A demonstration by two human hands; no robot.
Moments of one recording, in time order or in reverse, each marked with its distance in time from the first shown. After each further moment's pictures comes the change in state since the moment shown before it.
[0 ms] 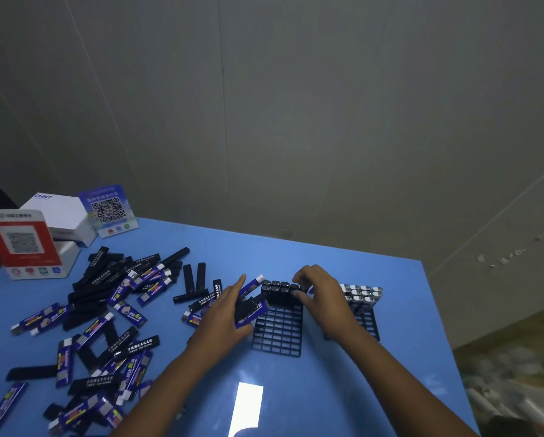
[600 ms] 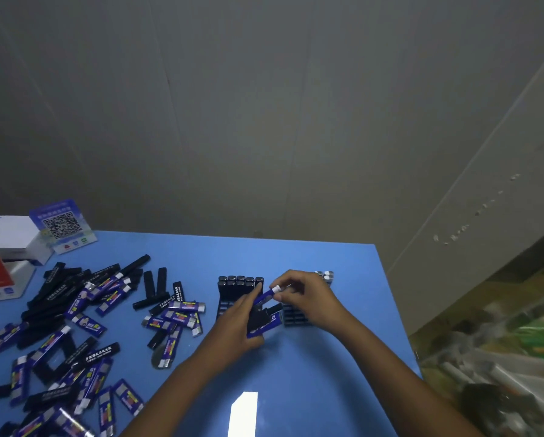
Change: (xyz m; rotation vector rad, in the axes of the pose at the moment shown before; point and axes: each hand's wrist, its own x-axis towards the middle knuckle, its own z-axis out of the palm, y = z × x) left_hand -0.008 0.055 0.075 0.069 -0.187 0.204; right_hand -0.050 0.020 -0.065 0.531 -0.148 0.168
